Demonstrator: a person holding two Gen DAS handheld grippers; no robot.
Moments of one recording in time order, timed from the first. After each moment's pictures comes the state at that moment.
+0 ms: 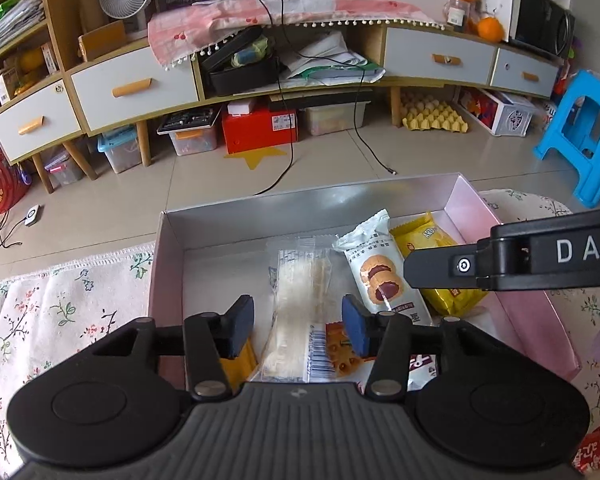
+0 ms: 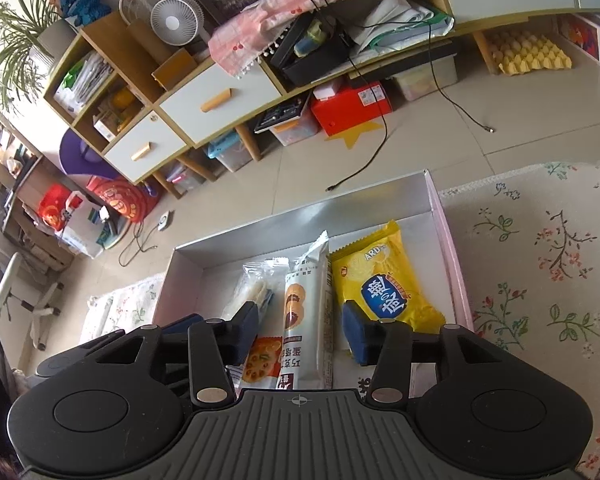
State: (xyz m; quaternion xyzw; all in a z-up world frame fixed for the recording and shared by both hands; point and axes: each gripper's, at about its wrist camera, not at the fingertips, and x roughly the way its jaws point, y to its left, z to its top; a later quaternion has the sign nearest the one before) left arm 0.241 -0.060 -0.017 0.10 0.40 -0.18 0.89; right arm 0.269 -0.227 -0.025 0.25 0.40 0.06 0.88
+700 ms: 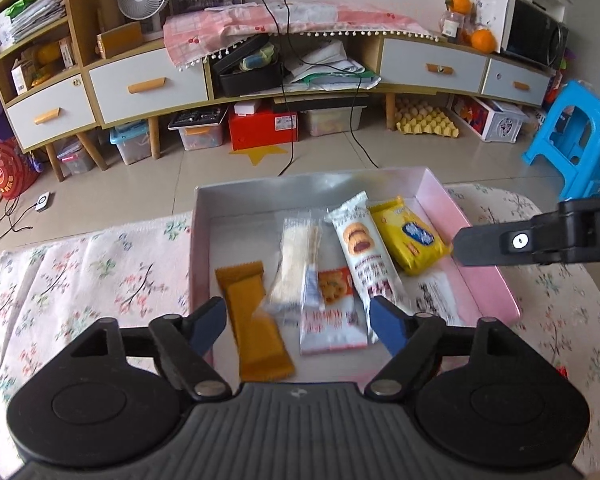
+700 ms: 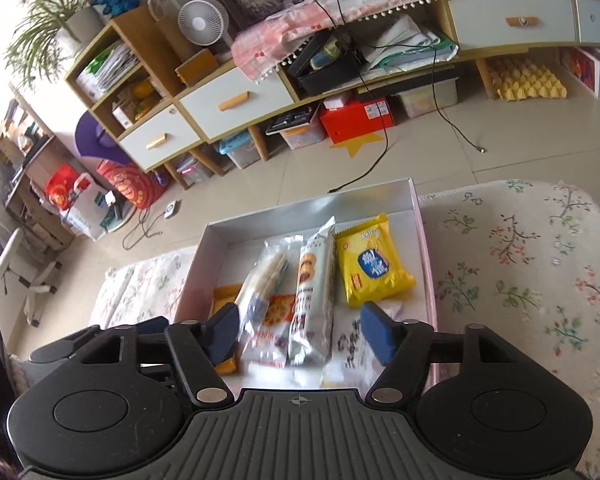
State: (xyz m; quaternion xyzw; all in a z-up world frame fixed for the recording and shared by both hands) left arm 0.193 -0.036 0.011 0.09 0.40 -0.18 0.89; right arm 0.204 -0.225 0.021 0.21 0.39 0.07 0.89
